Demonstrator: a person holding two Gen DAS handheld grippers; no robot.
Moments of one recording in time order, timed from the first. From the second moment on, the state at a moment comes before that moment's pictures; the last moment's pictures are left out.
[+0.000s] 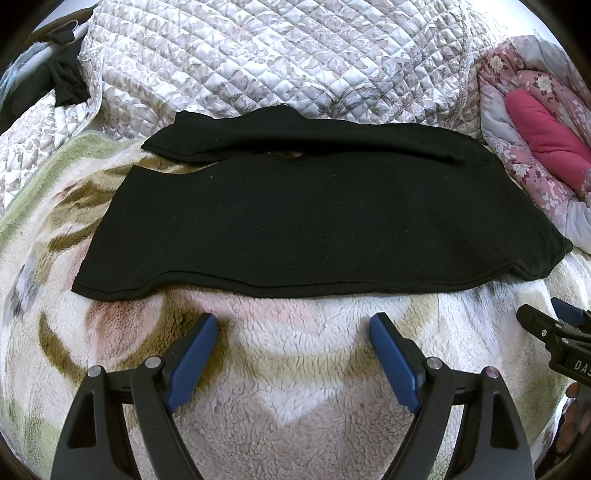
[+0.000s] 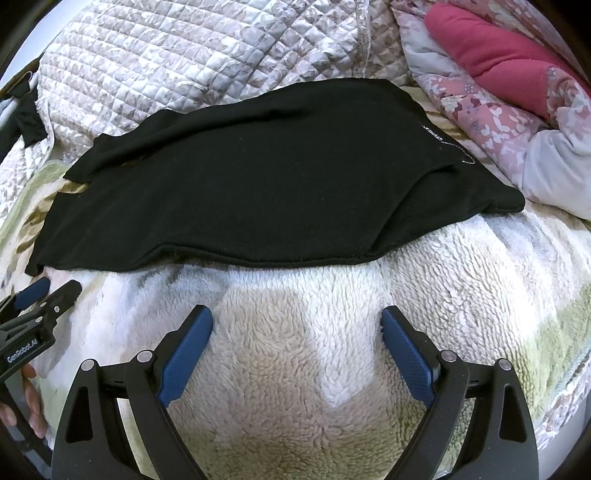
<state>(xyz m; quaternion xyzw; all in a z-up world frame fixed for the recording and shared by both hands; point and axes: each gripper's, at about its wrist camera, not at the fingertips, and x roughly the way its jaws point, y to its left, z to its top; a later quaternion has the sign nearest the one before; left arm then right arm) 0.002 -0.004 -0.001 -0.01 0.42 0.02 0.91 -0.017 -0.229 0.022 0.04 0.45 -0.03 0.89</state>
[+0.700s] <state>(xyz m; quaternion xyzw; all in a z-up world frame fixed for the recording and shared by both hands) -0.004 0.018 0.022 -0.04 0.41 0.04 0.91 -0.010 -0.284 0.046 0.17 0.44 -0.02 0.88</state>
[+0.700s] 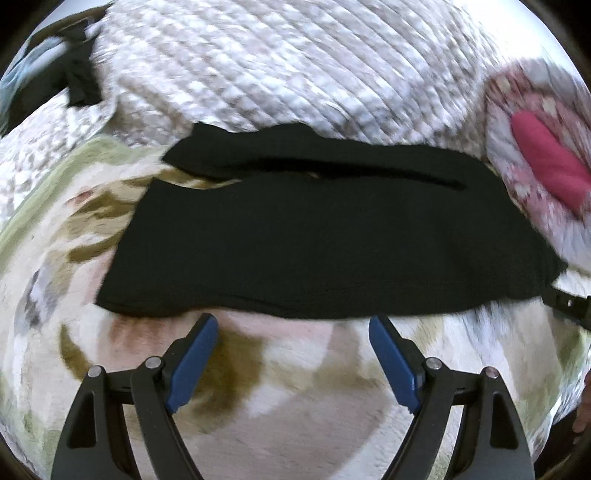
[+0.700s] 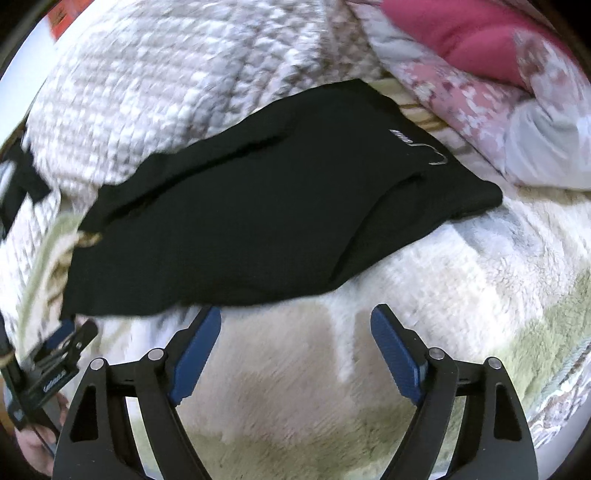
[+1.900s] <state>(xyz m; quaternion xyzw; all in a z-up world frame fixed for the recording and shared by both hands) -0.008 0.128 0.053 -0.21 0.36 0.09 0.90 -0.007 -0.359 0.079 0.35 0.35 0.00 0.87</state>
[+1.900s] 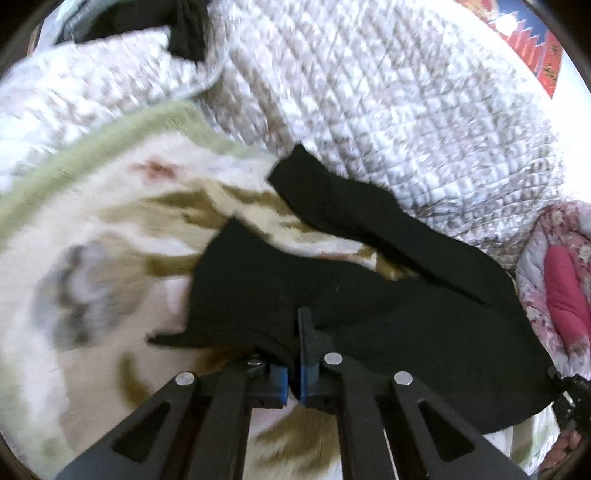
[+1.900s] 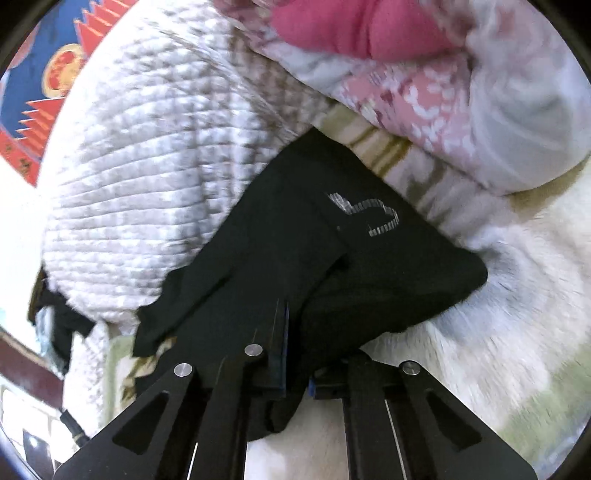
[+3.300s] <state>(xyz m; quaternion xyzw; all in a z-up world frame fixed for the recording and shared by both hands) 0.011 0.157 0.031 0.00 0.41 0.18 0.89 -0.055 -0.374 0.092 0.15 0.36 -0.20 0.90</state>
